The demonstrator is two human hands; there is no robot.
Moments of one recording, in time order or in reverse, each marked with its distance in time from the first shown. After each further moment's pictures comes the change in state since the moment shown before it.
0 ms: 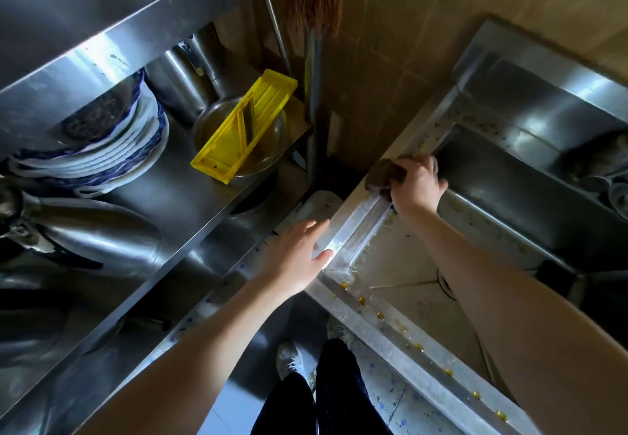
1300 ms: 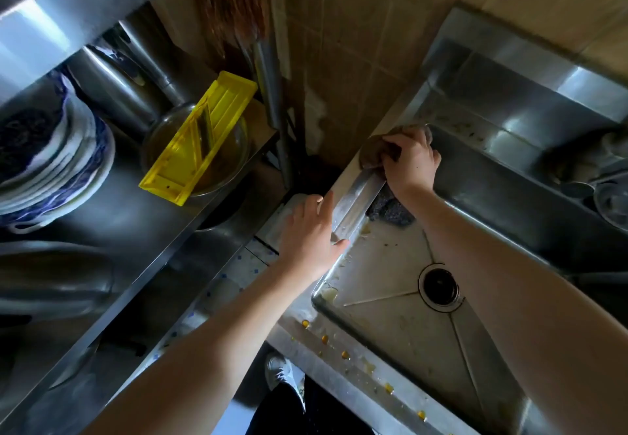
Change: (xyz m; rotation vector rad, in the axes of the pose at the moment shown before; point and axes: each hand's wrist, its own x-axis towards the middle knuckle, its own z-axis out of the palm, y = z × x) left_hand 0.100 0.069 0.028 0.227 0.082 0.028; right_hand 0.087 0.032 -0.019 0.059 0.044 -0.053
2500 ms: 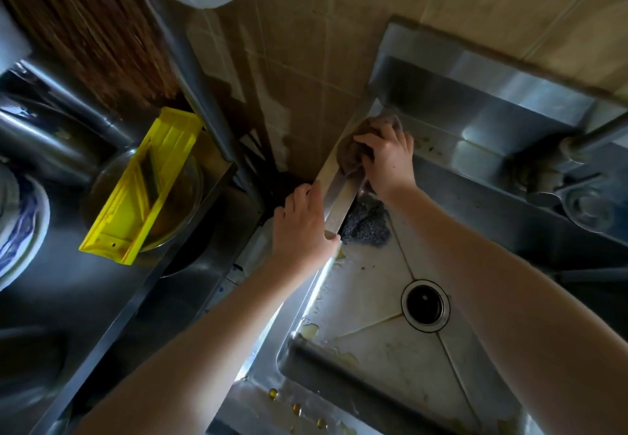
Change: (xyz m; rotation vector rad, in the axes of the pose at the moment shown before) left_hand 0.092 0.041 0.005 0.059 0.003 0.047; right_hand 0.067 0.041 -0.010 -0.152 0.038 -0.220
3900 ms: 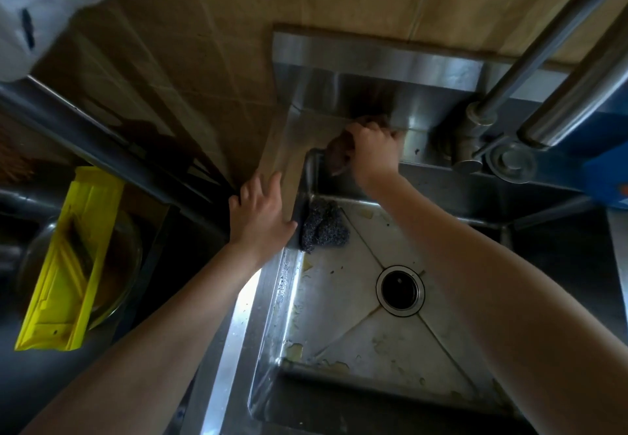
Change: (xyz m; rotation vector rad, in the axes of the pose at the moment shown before) left_hand 0.063 0.028 -0.005 0.101 -0.082 0.148; right_hand -0.004 0.066 -0.038 -0.163 0.002 0.373
